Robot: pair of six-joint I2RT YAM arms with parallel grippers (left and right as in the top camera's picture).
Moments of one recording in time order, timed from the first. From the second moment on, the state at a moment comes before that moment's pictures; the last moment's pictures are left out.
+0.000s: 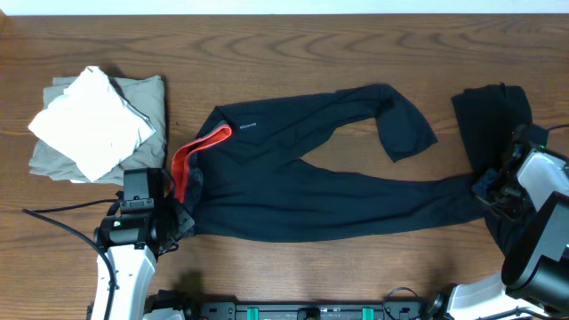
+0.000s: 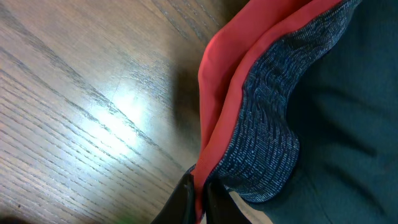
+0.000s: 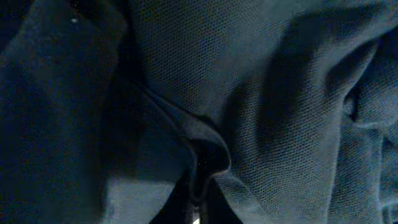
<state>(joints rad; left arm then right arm) 0.09 0.99 0.61 -0.93 0.00 -0.61 -0.45 1.73 0.94 -0.78 0.21 0.38</state>
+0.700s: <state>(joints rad) 0.09 0.99 0.61 -0.93 0.00 -0.61 -0.51 1.51 1.15 -1.12 0.23 0.37</state>
